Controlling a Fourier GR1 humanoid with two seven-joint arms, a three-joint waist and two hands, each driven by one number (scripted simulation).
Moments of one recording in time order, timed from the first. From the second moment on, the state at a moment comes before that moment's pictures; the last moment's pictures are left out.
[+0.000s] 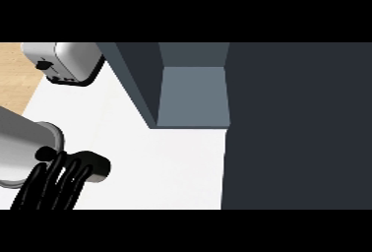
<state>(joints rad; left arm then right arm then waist) 0.44 0.06 -0.27 -2.39 0.28 -0.13 0.16 0.13 -0.16 0.08 -2.41 -0.21 0.14 0.35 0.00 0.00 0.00</state>
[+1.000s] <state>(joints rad) 0.38 0.11 -0.01 -2.40 0.29 -0.07 0.28 0.03 -0.16 0.10 -2.43 -0.19 0.07 0.47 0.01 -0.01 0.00</state>
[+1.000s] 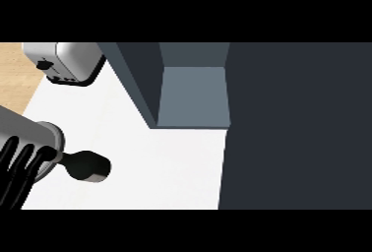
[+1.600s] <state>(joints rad) 0.32 0.15 0.24 -2.32 0.48 -0.14 0.30 0.00 -0.18 0.05 -2.44 -0.18 0.07 0.51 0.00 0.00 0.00</state>
